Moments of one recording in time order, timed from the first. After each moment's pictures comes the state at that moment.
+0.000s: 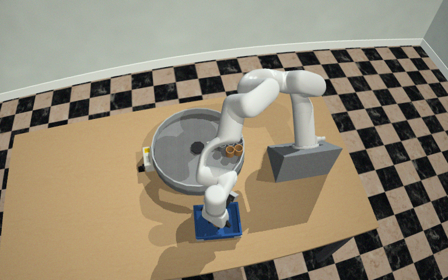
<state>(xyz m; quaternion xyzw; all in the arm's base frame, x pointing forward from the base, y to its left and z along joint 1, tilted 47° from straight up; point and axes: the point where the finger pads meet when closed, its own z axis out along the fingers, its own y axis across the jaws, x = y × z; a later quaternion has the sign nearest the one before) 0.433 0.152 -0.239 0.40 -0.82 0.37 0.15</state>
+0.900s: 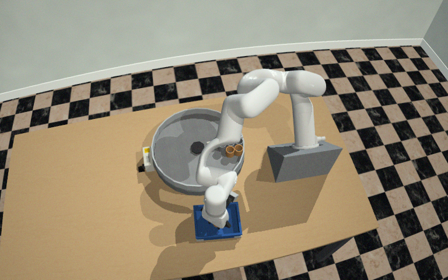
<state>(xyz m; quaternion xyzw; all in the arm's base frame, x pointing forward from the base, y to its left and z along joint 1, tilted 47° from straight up) 0.434 0.150 -0.241 0.40 -0.82 0.37 0.15</state>
